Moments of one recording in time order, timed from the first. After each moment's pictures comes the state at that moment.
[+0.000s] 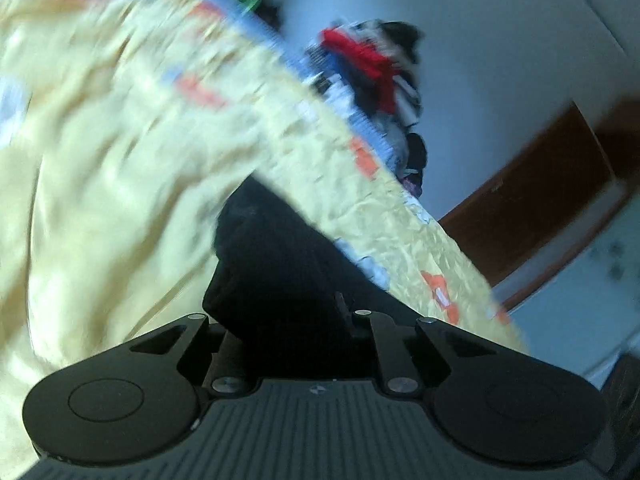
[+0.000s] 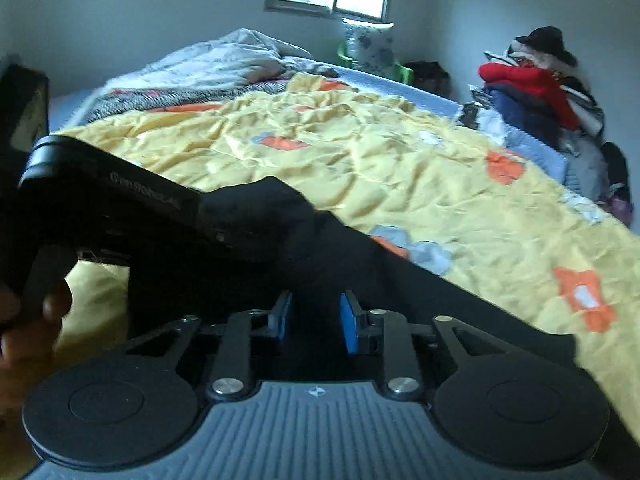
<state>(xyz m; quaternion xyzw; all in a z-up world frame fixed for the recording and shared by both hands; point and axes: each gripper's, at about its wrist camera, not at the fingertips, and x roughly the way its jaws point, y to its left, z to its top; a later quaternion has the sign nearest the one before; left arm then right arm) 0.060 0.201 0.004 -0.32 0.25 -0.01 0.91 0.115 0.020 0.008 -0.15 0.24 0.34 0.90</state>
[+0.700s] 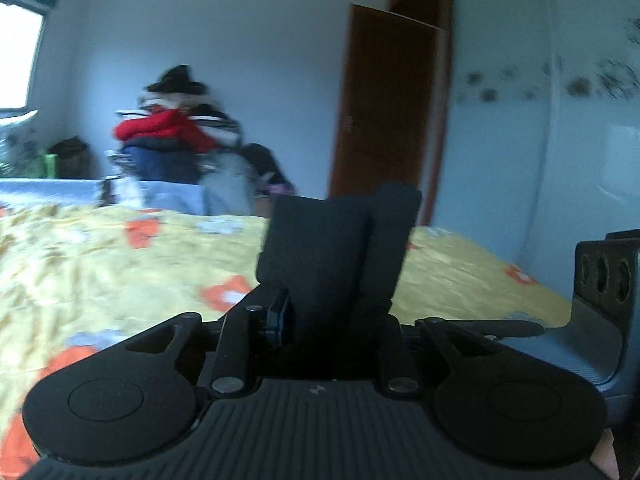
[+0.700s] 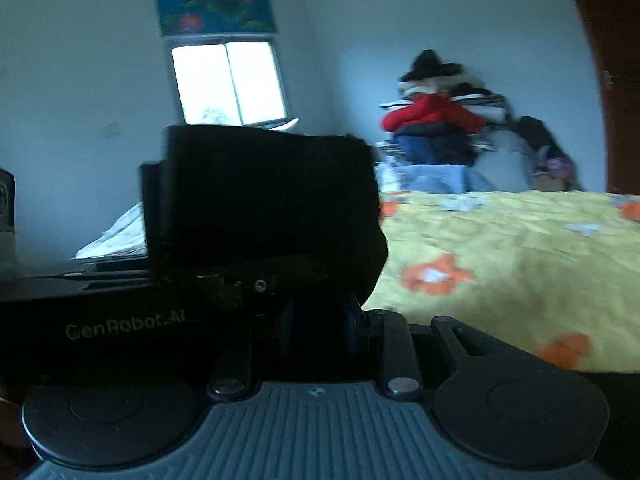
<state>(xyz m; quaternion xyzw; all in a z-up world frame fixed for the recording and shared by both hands) 0.055 -0.063 0.084 -0.02 0.16 -0.18 0.97 0.063 -0.212 0.047 0.07 0.15 0.26 0.95</state>
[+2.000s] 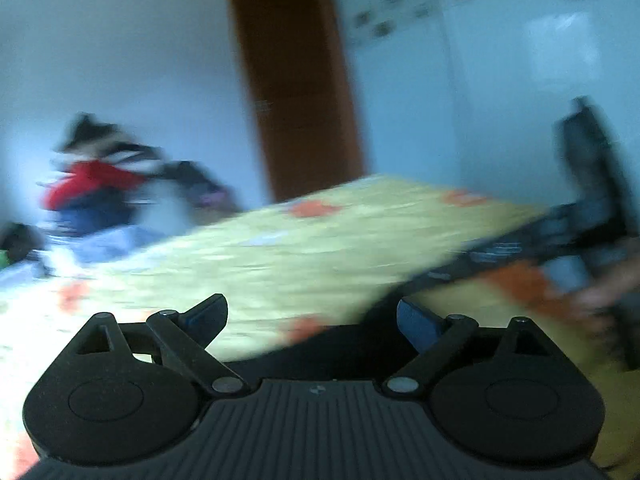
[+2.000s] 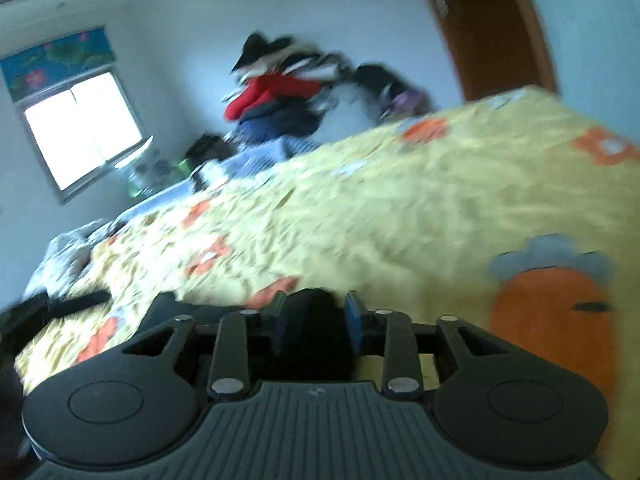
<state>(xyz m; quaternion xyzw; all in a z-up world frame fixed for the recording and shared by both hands) 0.075 -0.148 0.034 0.16 0.15 -0.22 0.95 0.073 -0.398 0.012 0.20 0.26 0.11 0.94</state>
